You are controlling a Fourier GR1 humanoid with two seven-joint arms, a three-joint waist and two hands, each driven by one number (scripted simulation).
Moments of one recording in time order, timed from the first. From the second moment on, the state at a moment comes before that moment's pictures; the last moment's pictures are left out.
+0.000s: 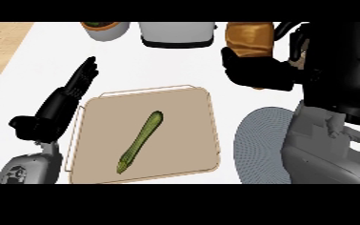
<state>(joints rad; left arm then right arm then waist) -0.16 0.18 0.07 -1.61 -0.06 -0.23 0.04 -0.80 -0.04 0.11 -1.93 0.96 0.09 1.07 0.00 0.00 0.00</state>
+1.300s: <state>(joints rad) -0.19 0.17 0.07 -1.56 -0.09 -0.22 0.01 -1.12 -0.44 -0.35 -1.23 0.99 -0.13 0.82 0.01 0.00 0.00</state>
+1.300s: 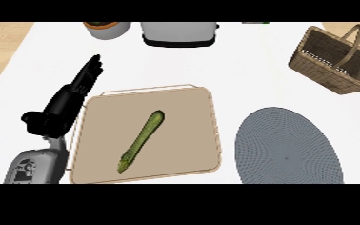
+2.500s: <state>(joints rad) -0.19 0.17 0.07 -1.59 -0.08 -0.24 0.03 -0.98 -0.61 -0.53 -0.78 0.79 -0.51 0.32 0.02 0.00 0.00</state>
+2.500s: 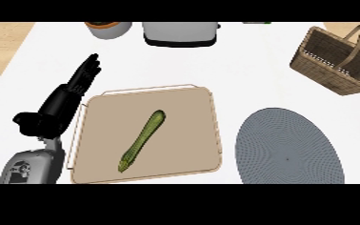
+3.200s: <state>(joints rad) -0.18 0.16 0.07 -1.58 -0.09 -0.24 0.02 -1.07 -0.72 -0.59 -0.60 0.63 -0.52 0.08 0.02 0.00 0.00</state>
